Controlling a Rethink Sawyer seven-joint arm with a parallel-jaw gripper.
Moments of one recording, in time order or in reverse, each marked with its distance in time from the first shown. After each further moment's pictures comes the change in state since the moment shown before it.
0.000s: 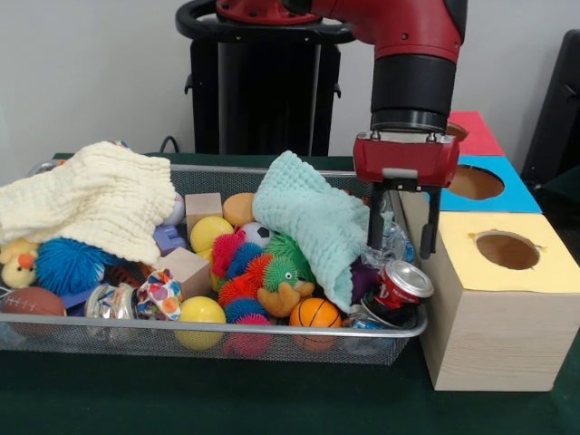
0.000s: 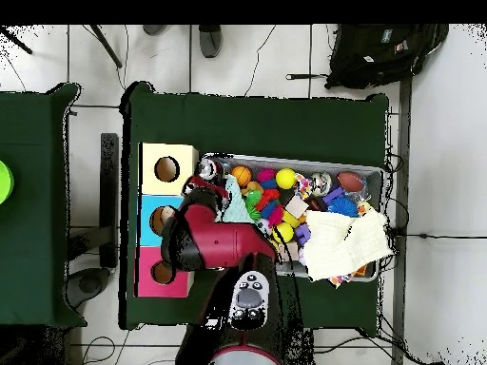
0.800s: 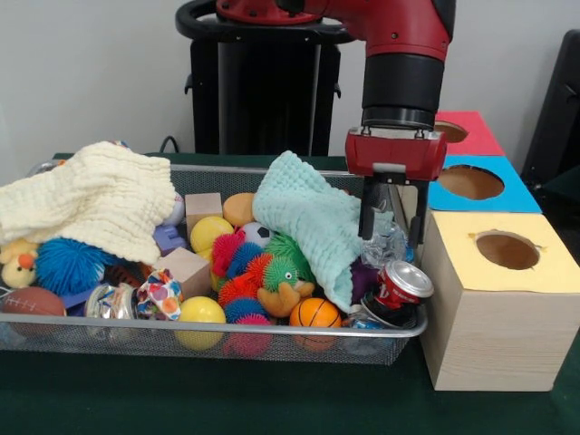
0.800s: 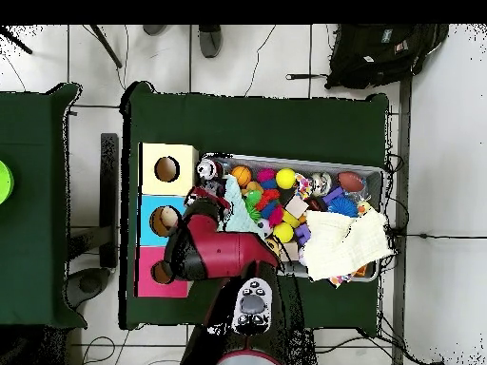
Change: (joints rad) arm -0.011 -0.008 0.007 0.055 -0.015 -0.004 0.000
